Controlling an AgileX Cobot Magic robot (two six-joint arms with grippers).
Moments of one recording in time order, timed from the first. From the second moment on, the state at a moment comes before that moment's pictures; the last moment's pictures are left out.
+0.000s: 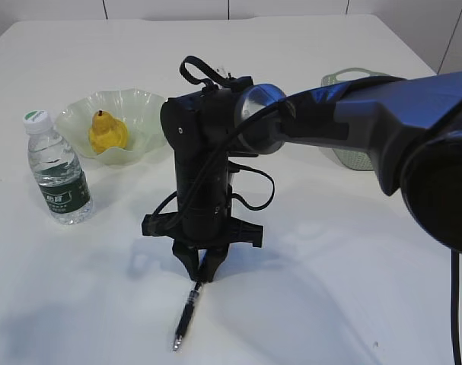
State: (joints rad) left arm -0.12 0.71 -0.80 0.11 1.25 -0.04; right arm 0.69 2.37 -1.88 0.13 1.22 0.81
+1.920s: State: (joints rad) left arm -0.12 0.71 -0.80 0.15 1.25 -0.04; right arm 0.69 2.39 -2.20 -0.09 1.22 0.53
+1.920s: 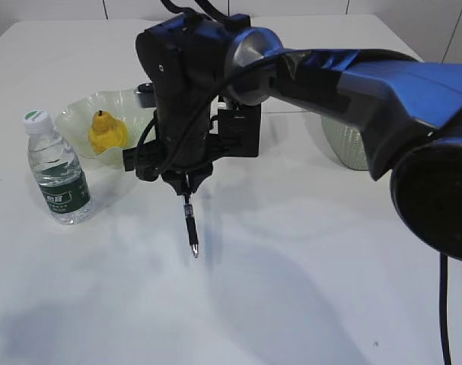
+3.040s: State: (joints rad) left arm -0.12 0.71 -0.80 0.15 1.25 -0.04; right arm 0.69 2.31 -2.28 -0.19 1.24 0.28
